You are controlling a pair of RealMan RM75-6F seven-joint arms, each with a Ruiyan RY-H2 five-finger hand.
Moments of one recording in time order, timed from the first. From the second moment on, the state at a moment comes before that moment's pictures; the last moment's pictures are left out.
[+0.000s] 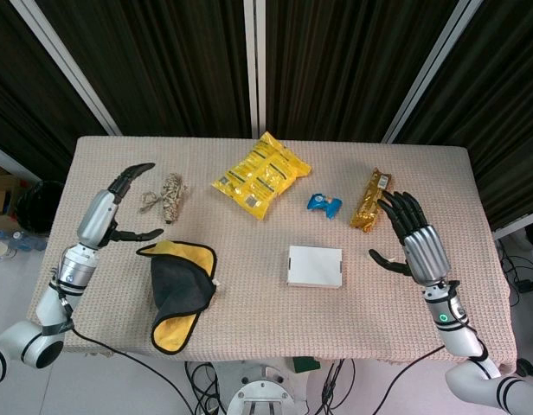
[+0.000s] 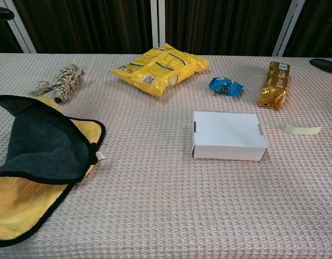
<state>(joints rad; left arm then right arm) -0.50 -1.30 -0.23 -1.44 1.58 1.31 -0.70 0.39 -1.51 0.16 -1.21 -1.72 1.53 0.30</state>
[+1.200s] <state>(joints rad) -0.49 -1.30 -0.11 -1.41 1.55 1.28 -0.33 0.35 -1.36 0.06 -1.35 -1.40 1.16 -0.13</state>
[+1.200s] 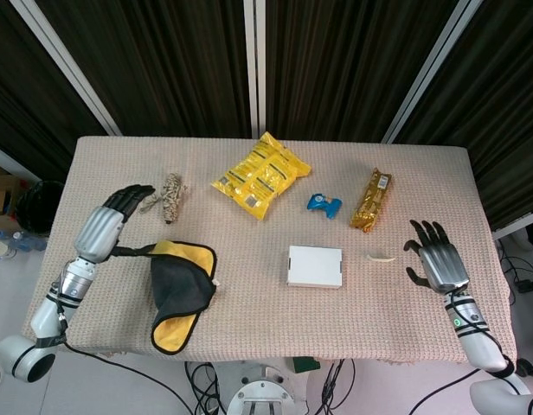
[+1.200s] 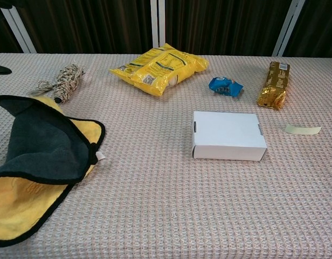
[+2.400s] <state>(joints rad) -0.49 -1.31 -0.09 -1.39 1.53 1.25 -0.34 0.41 -1.57 0.06 -1.08 -1.44 1.11 -0.05</state>
